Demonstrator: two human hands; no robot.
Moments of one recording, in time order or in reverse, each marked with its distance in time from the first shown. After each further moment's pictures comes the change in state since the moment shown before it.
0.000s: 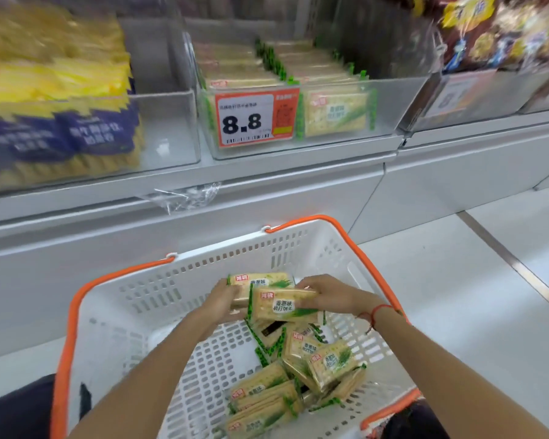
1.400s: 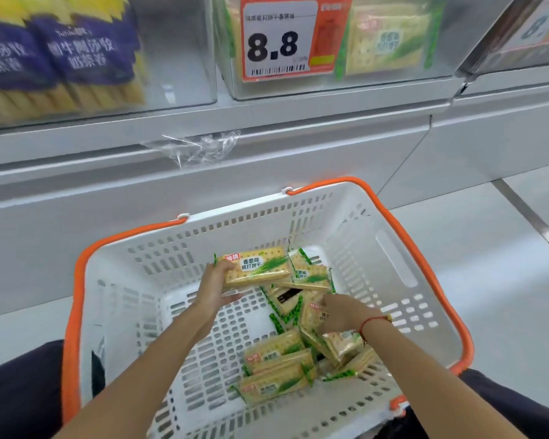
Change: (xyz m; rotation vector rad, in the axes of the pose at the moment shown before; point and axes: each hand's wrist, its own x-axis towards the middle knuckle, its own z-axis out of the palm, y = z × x) left_hand -0.003 -0.039 -0.028 -0.287 0.129 -0.035; right_hand 0.030 0.061 0.082 -0.417 -0.175 0.321
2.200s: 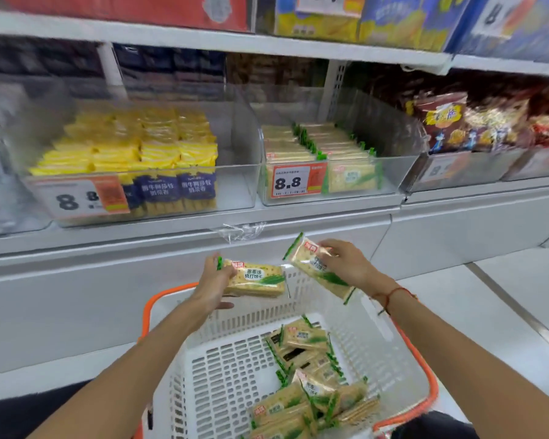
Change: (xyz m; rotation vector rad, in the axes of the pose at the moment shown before) left_hand -0.113 0.114 -0.034 0.217 0.003 0.336; right_hand -0.148 -0.072 -0.157 0.482 0.737 -0.410
